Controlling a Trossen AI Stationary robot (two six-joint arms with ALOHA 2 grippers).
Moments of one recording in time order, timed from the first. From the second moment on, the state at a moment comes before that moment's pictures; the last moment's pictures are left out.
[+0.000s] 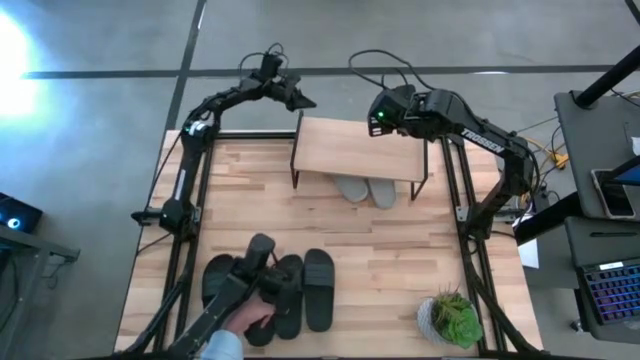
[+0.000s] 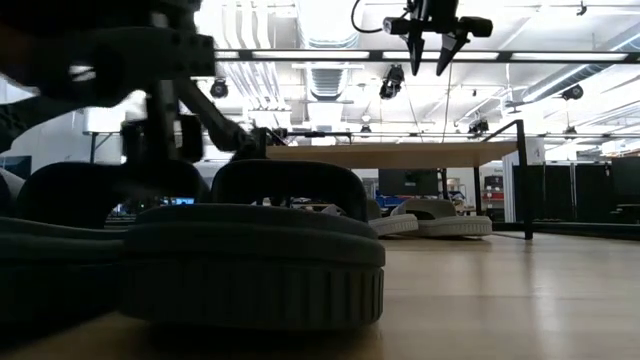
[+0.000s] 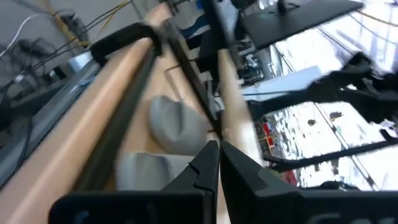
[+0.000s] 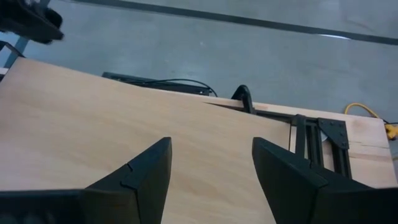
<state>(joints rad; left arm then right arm) 1.07 2.39 1.95 -0.21 1.33 -0.43 -0.38 1.65 1.92 -1.45 0.62 0.90</state>
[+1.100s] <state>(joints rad) 0.98 2.24 1.77 -0.78 0.86 0.37 -0.38 1.65 1.92 -1.43 0.58 0.91</state>
